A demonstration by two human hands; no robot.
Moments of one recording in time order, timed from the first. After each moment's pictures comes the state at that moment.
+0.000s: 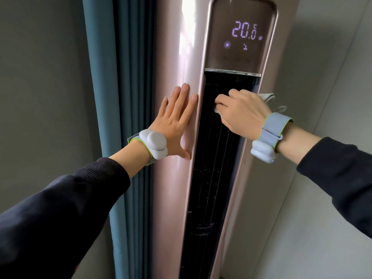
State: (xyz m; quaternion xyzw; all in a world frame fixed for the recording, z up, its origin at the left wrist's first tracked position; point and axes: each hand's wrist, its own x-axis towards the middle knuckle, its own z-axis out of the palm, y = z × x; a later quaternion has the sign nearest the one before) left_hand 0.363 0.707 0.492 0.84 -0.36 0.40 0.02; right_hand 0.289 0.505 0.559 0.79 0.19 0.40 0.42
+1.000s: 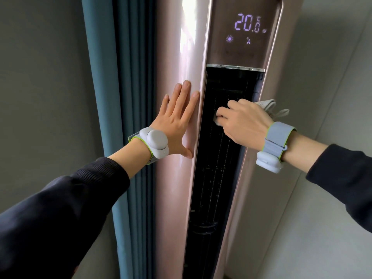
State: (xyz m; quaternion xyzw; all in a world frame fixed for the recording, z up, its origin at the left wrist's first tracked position) left_hand 0.364 0.707 0.491 0.84 -0.35 0.41 0.01; right_hand 0.293 0.498 0.535 0.78 0.22 0.38 0.44
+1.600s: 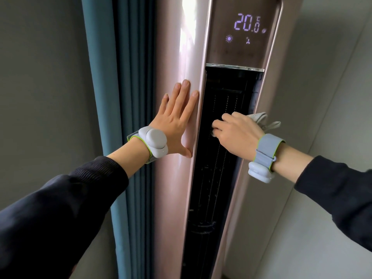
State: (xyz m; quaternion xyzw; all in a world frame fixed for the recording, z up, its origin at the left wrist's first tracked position) left_hand 0.364 0.706 0.491 0.84 -0.36 0.41 0.01; right_hand 0.293 0.504 0.508 0.81 0.23 0.35 0.42
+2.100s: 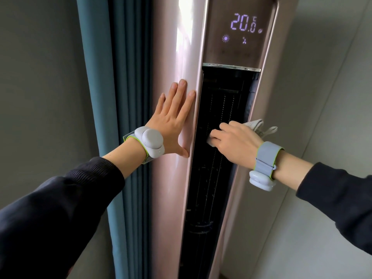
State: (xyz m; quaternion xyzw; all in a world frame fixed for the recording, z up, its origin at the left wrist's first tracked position) left_hand 0.364 0.706 0.491 0.84 -0.35 0.41 0.01; right_hand 0.283 0.500 0.496 0.81 0.24 0.31 0.44
